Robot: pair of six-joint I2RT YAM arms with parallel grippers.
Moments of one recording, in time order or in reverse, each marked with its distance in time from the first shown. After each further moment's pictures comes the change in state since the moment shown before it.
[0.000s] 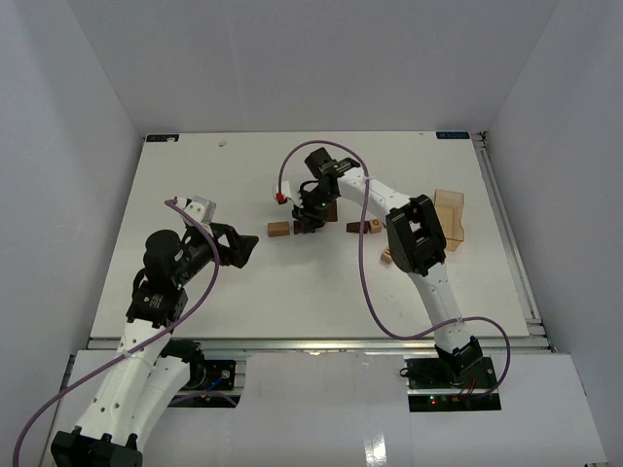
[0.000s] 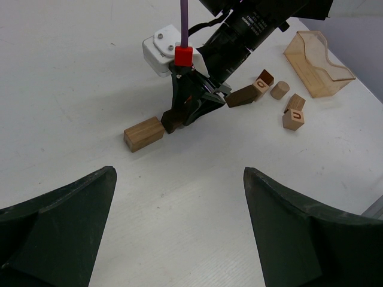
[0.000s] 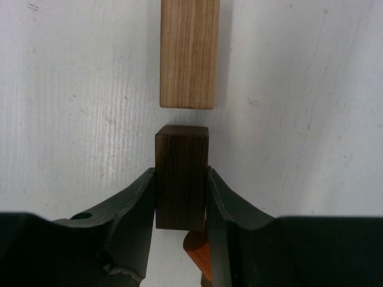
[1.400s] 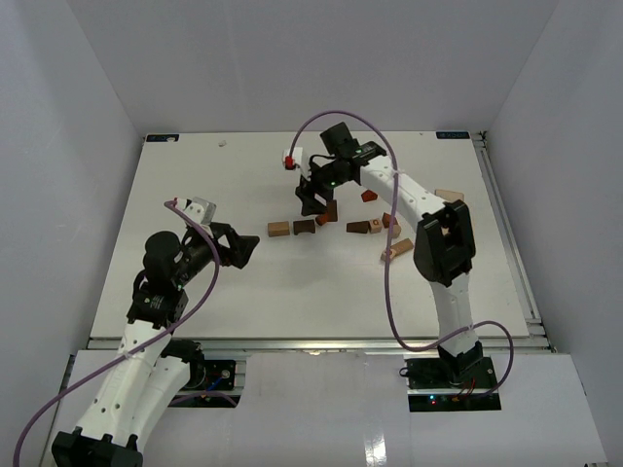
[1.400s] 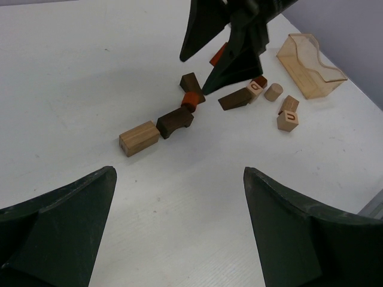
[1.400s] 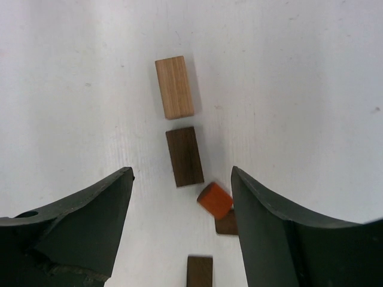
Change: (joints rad) left arm 0.000 -0.008 -0.011 0.026 0.014 -0.003; right arm -0.029 -0.207 -0.055 0.078 -0.033 0.282
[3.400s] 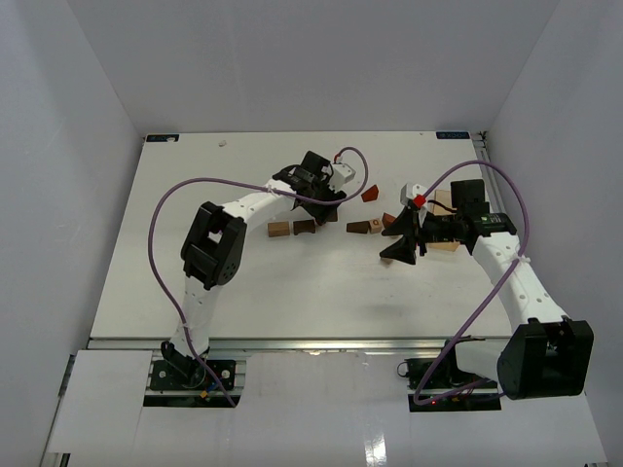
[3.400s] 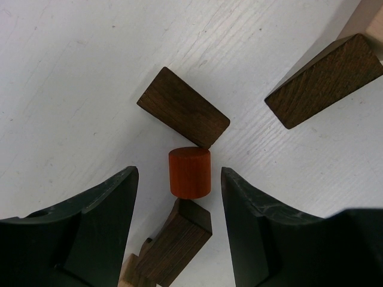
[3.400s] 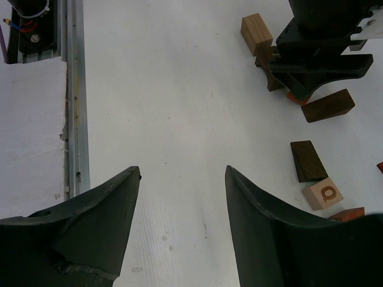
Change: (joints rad) left arm -0.405 1.548 1.170 -0.369 -0.280 0.412; right arm -0.493 -0.972 -1.032 0.086 -0.526 -0.099
